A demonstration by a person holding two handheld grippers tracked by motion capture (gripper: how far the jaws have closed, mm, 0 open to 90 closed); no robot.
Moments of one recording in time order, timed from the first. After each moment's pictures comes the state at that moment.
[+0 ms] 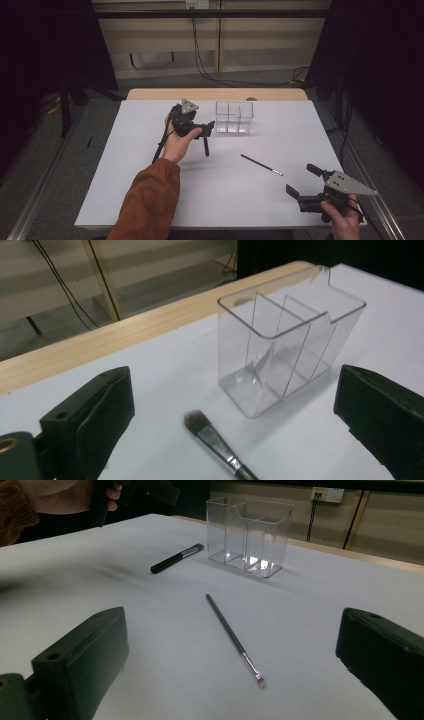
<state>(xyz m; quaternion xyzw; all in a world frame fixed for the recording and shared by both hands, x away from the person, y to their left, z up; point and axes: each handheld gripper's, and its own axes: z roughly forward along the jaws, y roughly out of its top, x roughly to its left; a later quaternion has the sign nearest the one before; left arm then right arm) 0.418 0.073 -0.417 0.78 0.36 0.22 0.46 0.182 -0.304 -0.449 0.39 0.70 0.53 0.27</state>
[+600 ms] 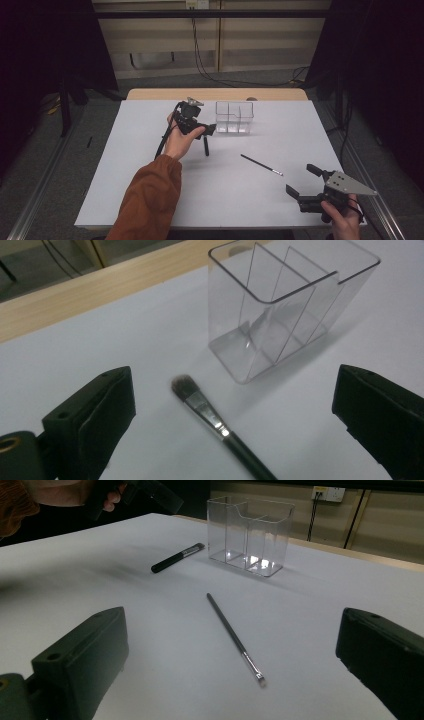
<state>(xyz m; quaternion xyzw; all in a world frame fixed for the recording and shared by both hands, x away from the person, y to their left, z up) 0.429 0.063 -0.409 0.82 0.39 0.16 0.38 0.182 -0.304 -0.449 0.39 0.70 0.53 0.27</state>
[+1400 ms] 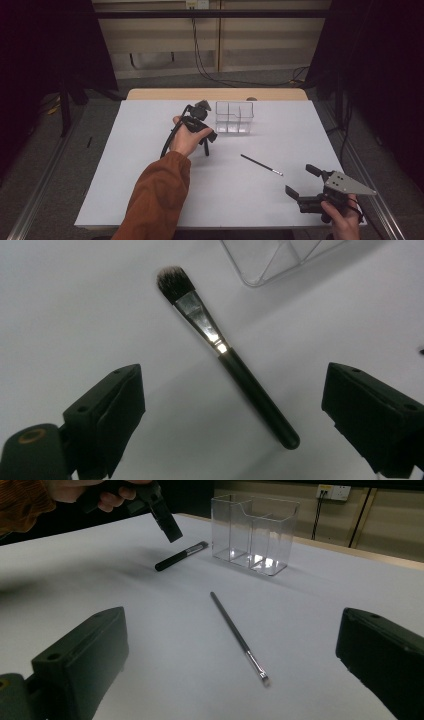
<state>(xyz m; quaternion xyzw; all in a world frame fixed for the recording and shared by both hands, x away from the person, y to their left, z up) 0.443 0.037 -0.422 0.87 0.46 0.06 0.17 0.183 -0.304 -0.449 0.38 0.71 0.53 0.26</state>
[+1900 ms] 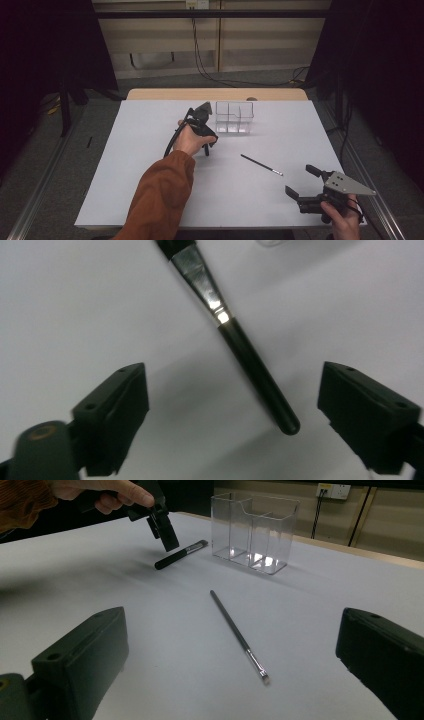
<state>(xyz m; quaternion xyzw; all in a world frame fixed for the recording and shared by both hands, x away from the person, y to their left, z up) 0.444 0.030 -0.431 0.86 0.50 0.04 0.12 0.182 -0.303 -0.450 0.38 0.71 0.53 0.26</state>
